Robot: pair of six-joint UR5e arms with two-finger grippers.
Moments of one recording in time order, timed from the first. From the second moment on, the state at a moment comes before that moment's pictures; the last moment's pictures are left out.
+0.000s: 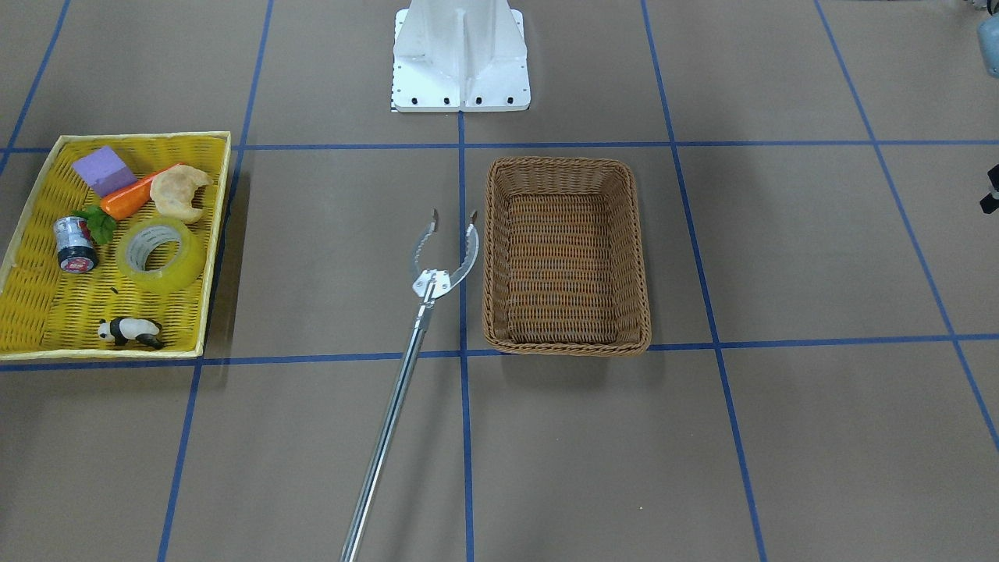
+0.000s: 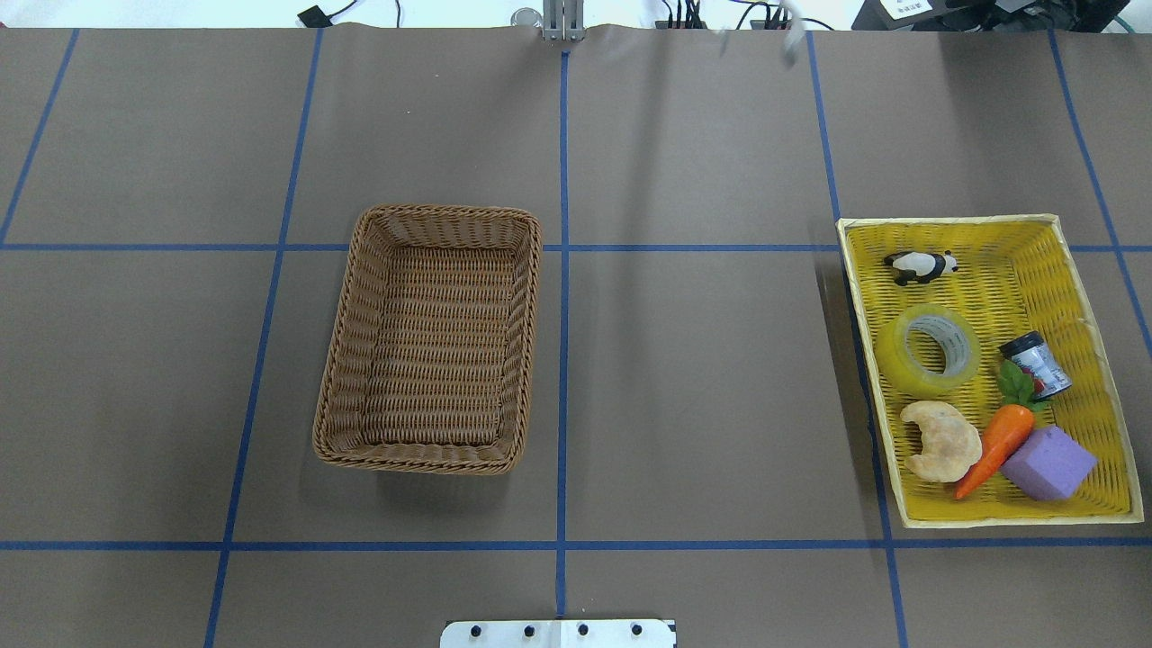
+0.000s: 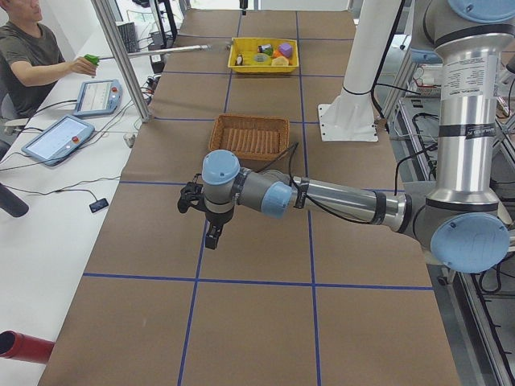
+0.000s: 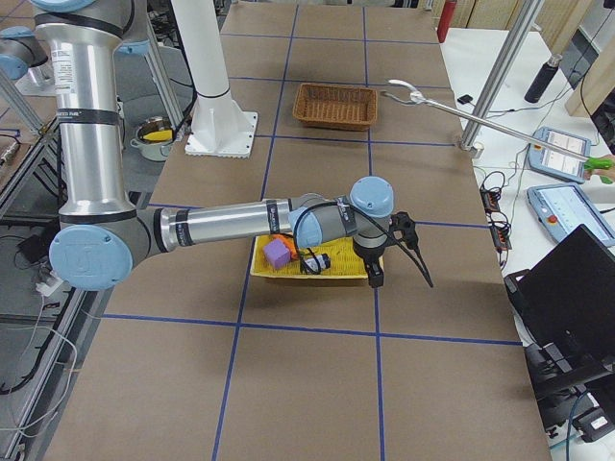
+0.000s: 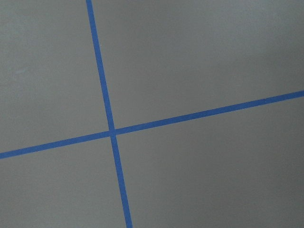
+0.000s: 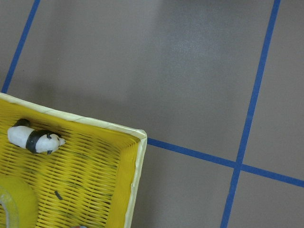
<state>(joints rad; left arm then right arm) -1.45 -1.53 -1.78 -1.74 -2.33 -0.11 1.43 -1.54 1.69 -1.40 2.37 0.06</state>
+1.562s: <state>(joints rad) -1.45 -1.51 -1.77 -1.82 -2.33 -0.12 1.41 -1.54 1.68 -1.39 2.35 0.06</state>
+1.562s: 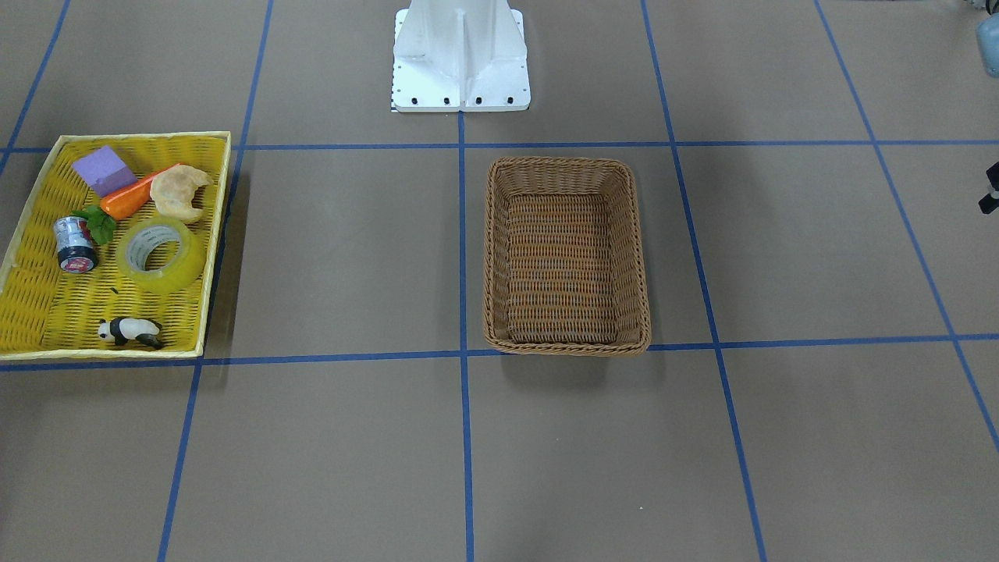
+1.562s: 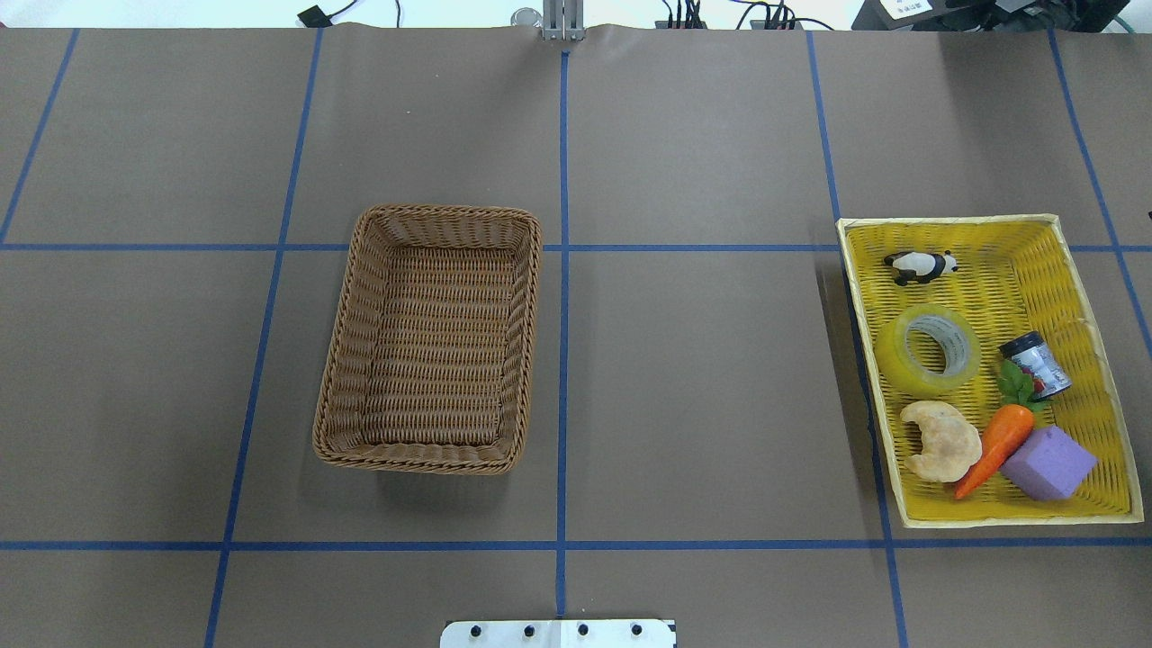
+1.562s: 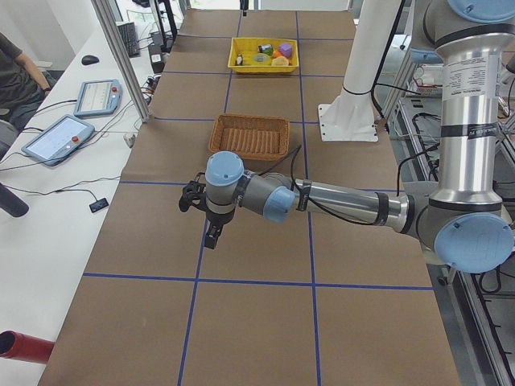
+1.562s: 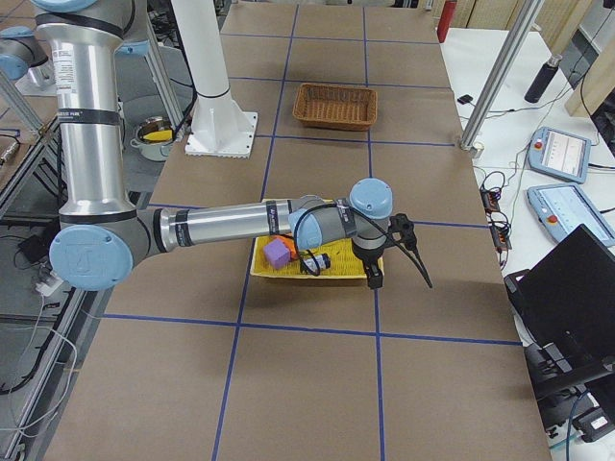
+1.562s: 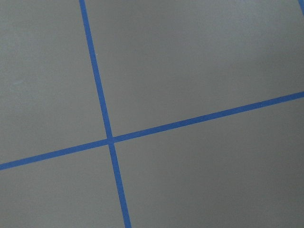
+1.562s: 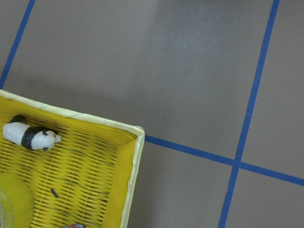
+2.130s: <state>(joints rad) -1.45 -1.51 -1.78 -1.82 -2.33 -0.12 1.39 -1.54 1.68 -1.38 2.35 0.06</state>
